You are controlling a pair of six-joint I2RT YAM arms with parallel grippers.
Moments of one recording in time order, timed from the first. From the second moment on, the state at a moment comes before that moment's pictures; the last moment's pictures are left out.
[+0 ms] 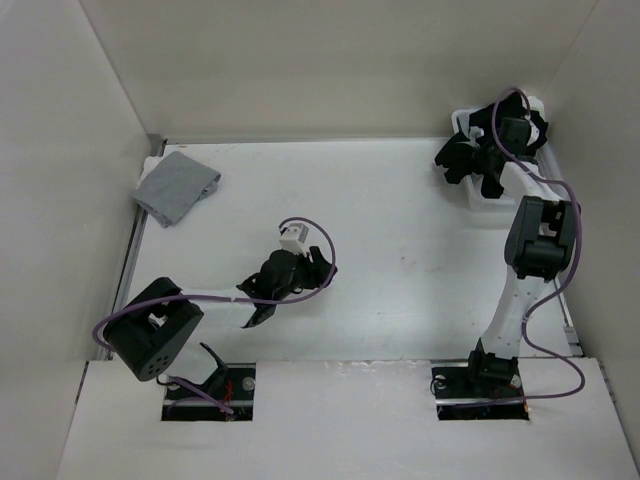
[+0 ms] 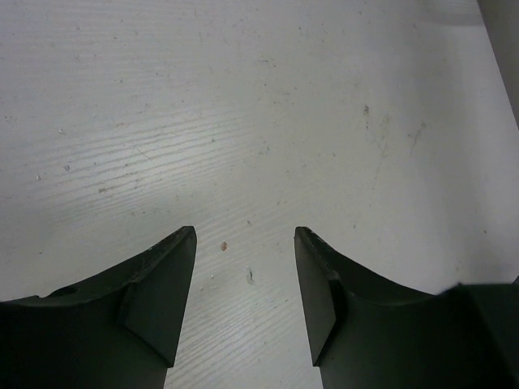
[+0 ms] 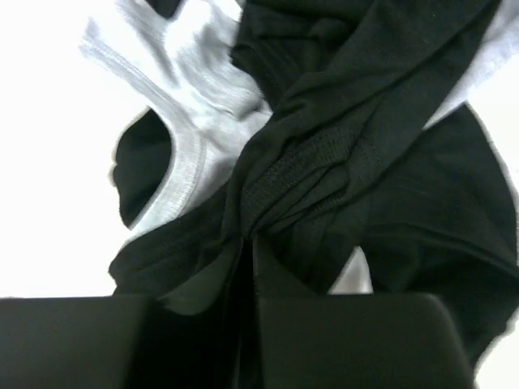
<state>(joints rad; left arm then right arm) -0.76 1.42 0.39 0.65 -0.07 -0.65 -0.18 2.12 1.69 -0.15 0.03 0.66</state>
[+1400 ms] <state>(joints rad) -0.29 0.87 0.22 0.34 -0.10 -0.82 0.35 1.87 1.61 0.27 -0.19 0.71</state>
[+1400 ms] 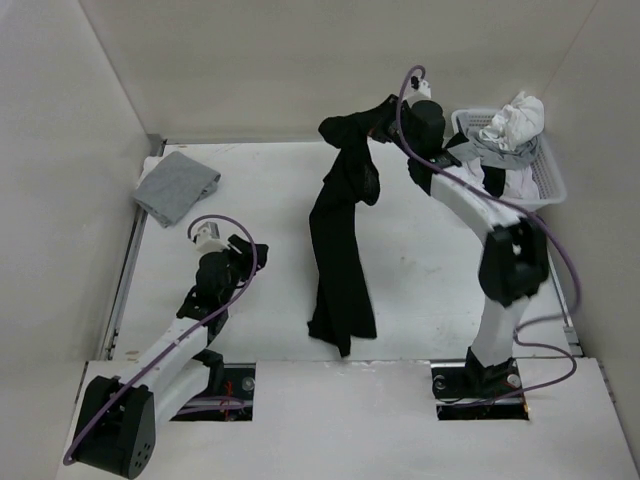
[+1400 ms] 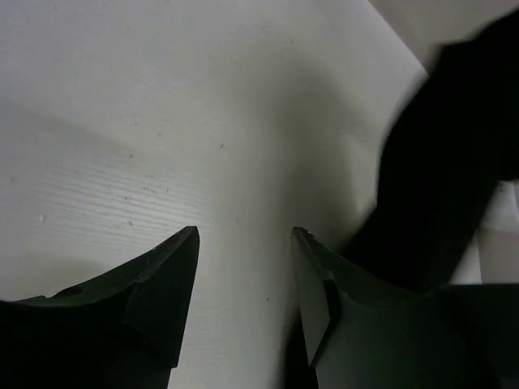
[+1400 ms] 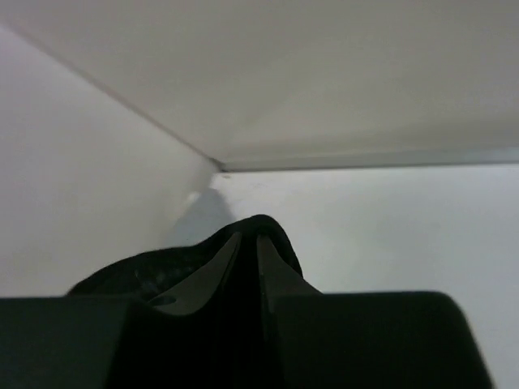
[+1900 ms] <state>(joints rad) -0.59 1.06 0.26 0.27 -0.19 -0.78 0.43 1.59 1.05 0.26 -0.11 0.71</state>
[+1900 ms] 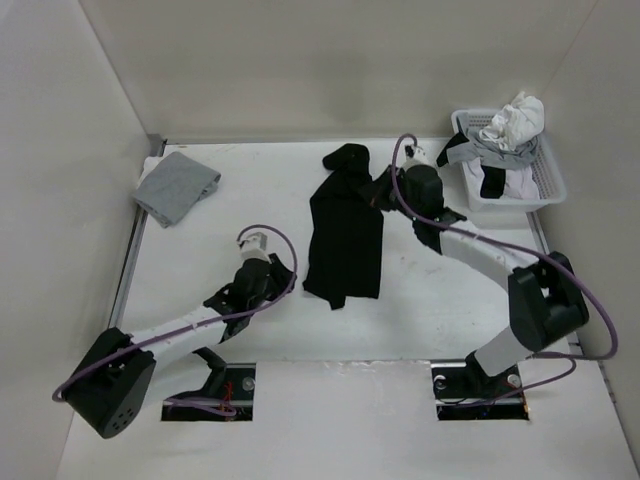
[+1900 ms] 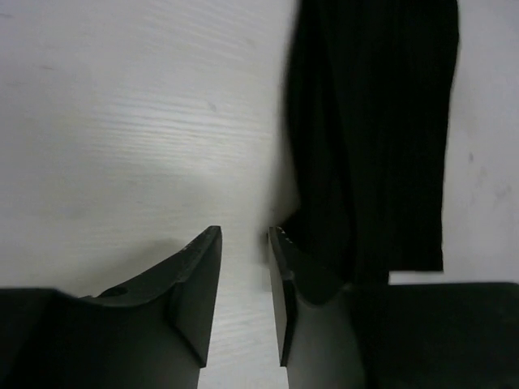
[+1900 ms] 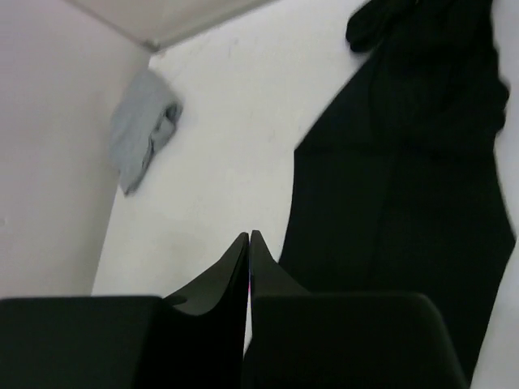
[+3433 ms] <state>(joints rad) -0.63 0.71 0.50 -0.10 -0.37 -0.84 0.68 1.31 0.36 0.29 0.06 0.94</state>
